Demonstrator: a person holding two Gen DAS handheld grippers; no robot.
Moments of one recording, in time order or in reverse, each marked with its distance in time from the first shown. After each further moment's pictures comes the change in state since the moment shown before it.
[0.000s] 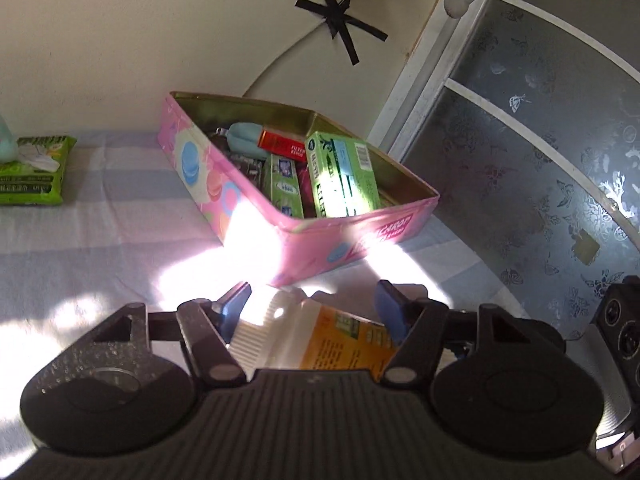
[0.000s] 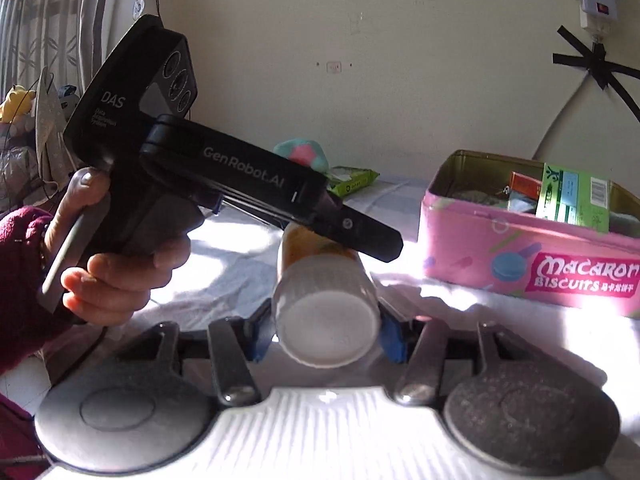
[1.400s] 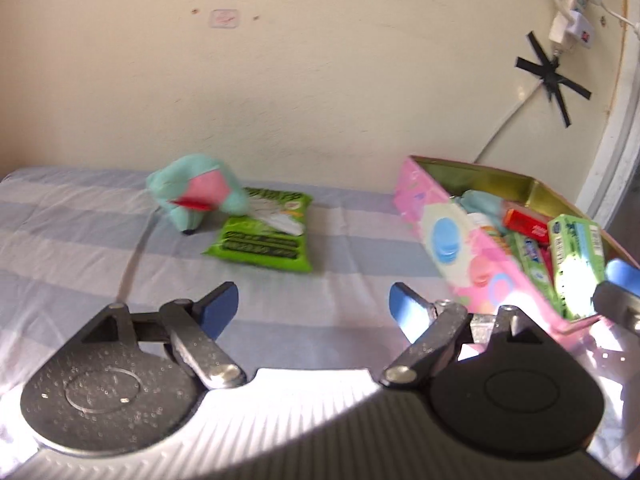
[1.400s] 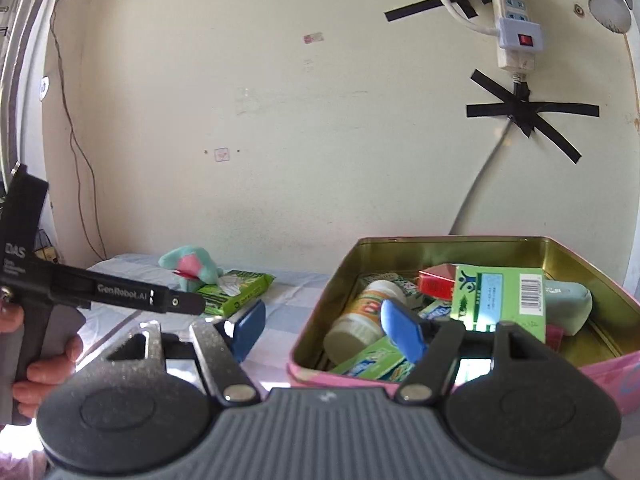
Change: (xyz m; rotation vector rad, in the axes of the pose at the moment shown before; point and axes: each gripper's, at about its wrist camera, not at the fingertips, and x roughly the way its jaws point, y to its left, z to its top) left arm -0.018 0.078 0.023 -0.113 -0.109 0.648; right arm 0.038 -0.051 0.051 0.092 -0.128 -0.197
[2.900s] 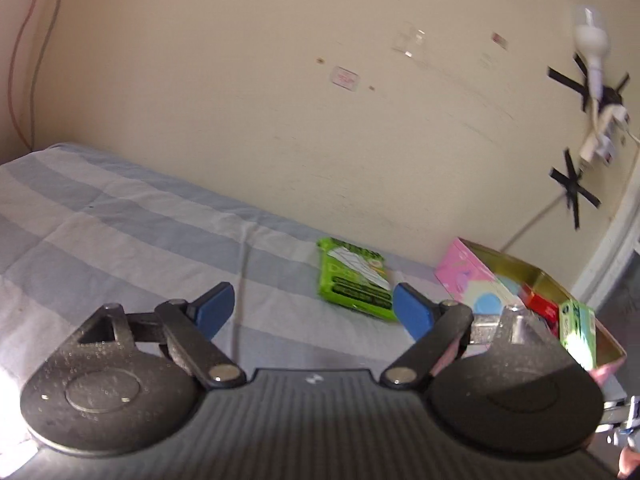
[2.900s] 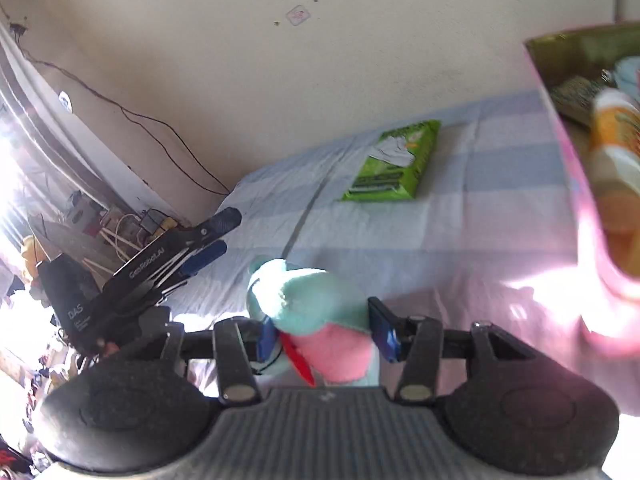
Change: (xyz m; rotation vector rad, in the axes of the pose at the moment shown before) left arm -0.025 0.099 -0.018 -0.160 -0.167 -0.121; right arm 0.073 0.028 -0.029 0.466 0.492 0.425
